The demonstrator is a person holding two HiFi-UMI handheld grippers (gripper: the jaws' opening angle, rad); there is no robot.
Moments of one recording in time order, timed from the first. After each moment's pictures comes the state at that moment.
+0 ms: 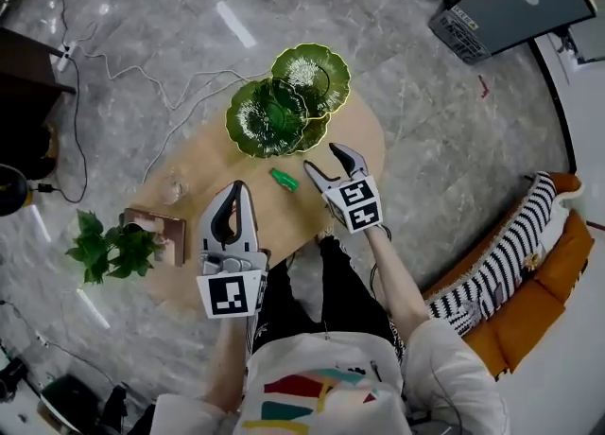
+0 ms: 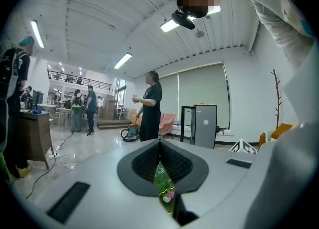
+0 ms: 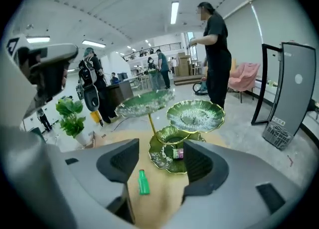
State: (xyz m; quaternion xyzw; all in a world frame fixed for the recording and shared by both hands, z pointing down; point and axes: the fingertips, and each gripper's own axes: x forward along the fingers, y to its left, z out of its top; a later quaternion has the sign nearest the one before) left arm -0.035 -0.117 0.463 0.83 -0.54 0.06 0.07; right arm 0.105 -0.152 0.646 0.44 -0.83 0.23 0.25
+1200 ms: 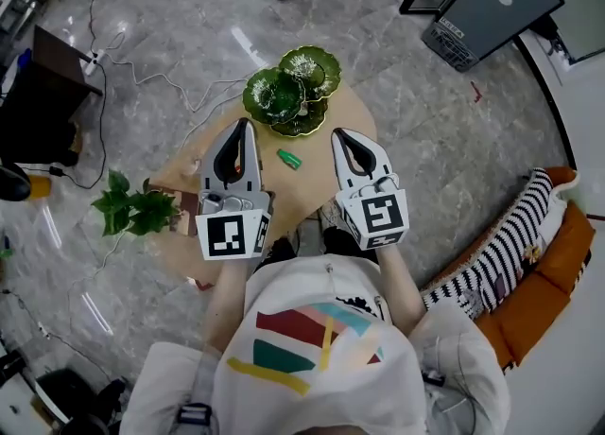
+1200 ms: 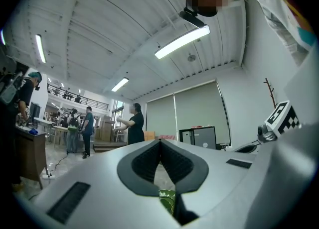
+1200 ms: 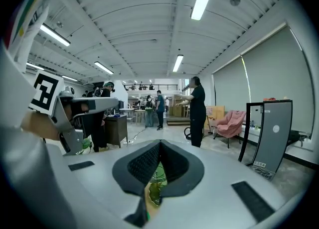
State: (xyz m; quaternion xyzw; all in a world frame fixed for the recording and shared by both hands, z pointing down) left arm -0.019 -0.085 0.307 0.84 -0.54 -0.03 -0.02; right arm 0.117 -0.070 0.365 0.53 -0.84 0.05 0.09
